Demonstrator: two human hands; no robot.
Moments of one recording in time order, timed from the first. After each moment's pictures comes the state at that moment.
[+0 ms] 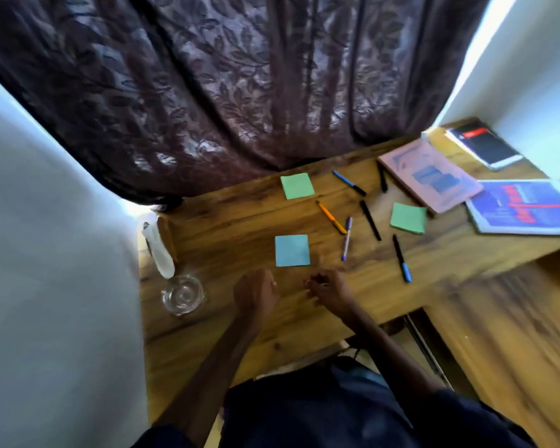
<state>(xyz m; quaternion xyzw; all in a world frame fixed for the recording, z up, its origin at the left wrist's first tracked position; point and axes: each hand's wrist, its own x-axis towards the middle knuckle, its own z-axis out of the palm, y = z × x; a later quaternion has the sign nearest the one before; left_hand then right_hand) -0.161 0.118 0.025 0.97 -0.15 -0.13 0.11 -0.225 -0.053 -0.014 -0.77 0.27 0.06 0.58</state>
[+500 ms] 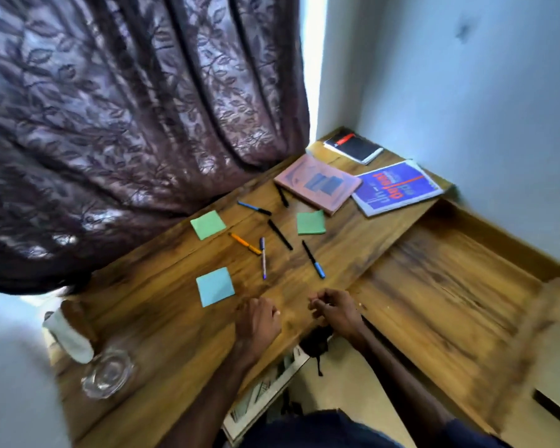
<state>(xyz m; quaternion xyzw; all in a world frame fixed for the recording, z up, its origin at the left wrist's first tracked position) -0.247 -0.006 0.038 0.93 -0.32 -0.16 0.11 -0.369 -0.160 0.020 -0.68 0.41 -0.05 0.61</state>
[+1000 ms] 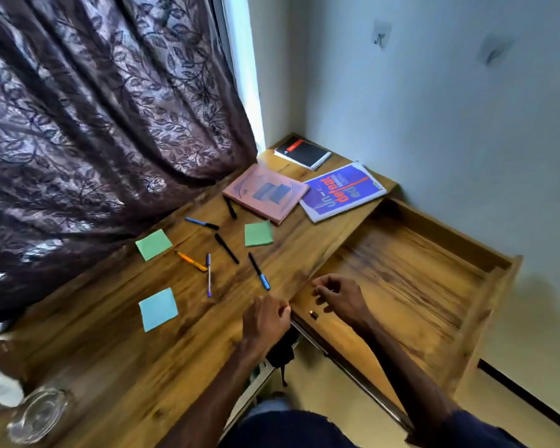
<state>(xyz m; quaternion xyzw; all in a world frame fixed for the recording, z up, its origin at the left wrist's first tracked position) -0.337 -0.145 0.050 0.90 -0.39 -0.14 0.14 -0.464 -0.282 0.064 -0.69 0.42 -0.12 0.57</state>
